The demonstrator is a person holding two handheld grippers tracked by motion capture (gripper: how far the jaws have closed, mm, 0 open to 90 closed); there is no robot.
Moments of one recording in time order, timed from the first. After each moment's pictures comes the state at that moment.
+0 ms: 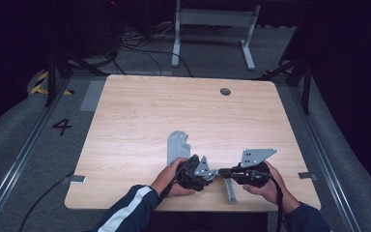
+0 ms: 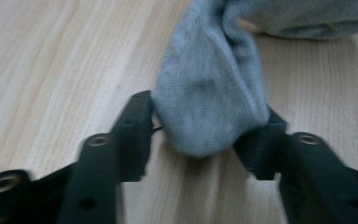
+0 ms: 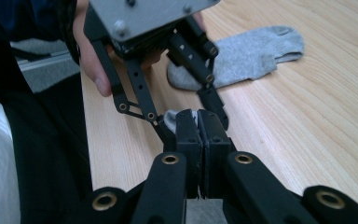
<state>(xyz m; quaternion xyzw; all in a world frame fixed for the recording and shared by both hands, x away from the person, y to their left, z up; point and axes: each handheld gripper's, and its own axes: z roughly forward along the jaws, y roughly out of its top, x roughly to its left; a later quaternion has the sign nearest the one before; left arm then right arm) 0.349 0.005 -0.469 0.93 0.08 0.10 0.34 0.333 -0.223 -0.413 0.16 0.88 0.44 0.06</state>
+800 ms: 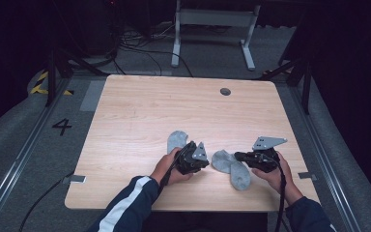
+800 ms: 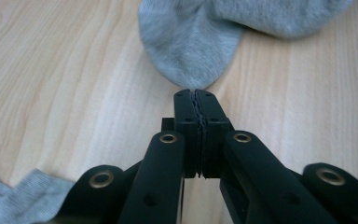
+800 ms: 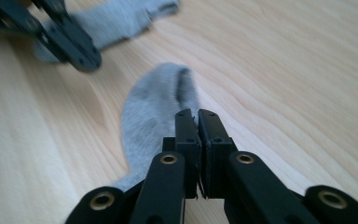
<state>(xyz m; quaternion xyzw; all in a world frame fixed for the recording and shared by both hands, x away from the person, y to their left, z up) 0.388 0.006 -0.453 0.92 0.12 0.08 0.35 0.380 -0.271 -0.443 0.29 0.86 0.40 0.13</state>
